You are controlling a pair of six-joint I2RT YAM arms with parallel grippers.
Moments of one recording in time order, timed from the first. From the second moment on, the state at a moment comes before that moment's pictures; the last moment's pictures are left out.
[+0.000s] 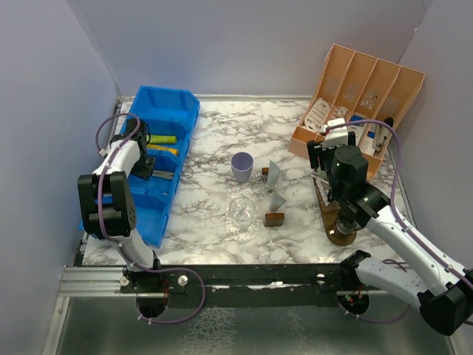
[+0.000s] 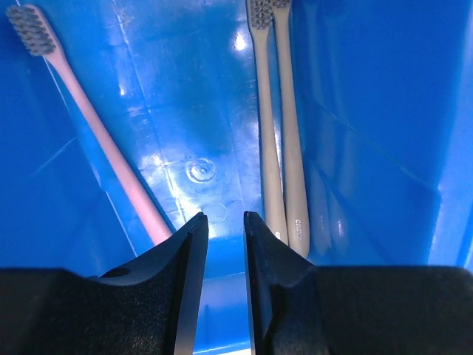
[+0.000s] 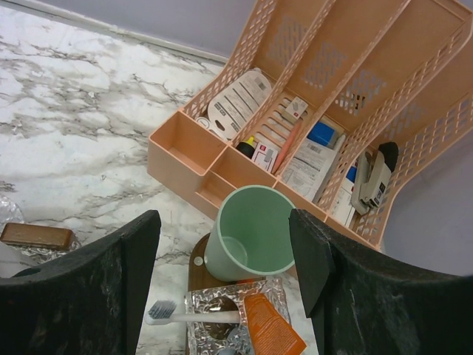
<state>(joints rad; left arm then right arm) 0.11 1.71 1.23 -0.82 -0.28 -1.13 0.56 0.94 0.83 -0.08 0.57 -0.21</state>
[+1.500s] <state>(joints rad) 0.11 1.82 1.20 -0.70 -0.20 -1.27 0.54 0.94 0.83 -0.09 0.59 -0.20</state>
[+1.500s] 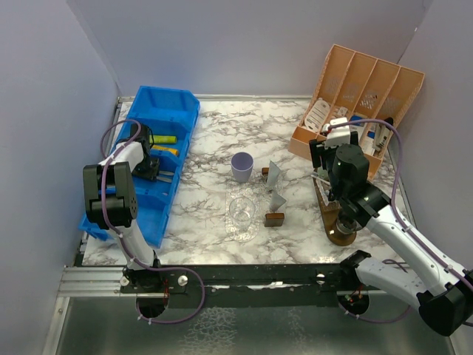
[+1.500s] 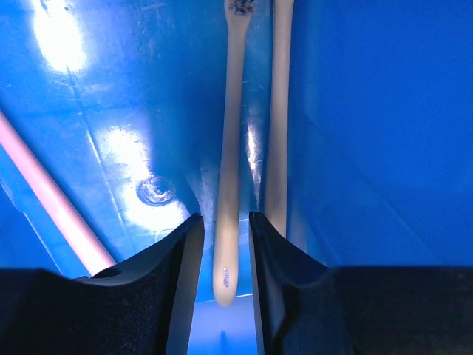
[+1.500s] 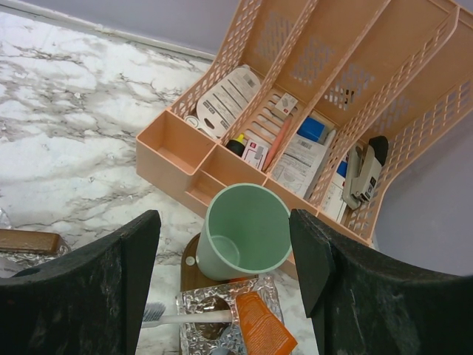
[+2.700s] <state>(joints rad) 0.14 1.74 1.21 -0.76 -0.22 -1.23 0.53 0.91 0.82 -0.08 0.58 -0.19</state>
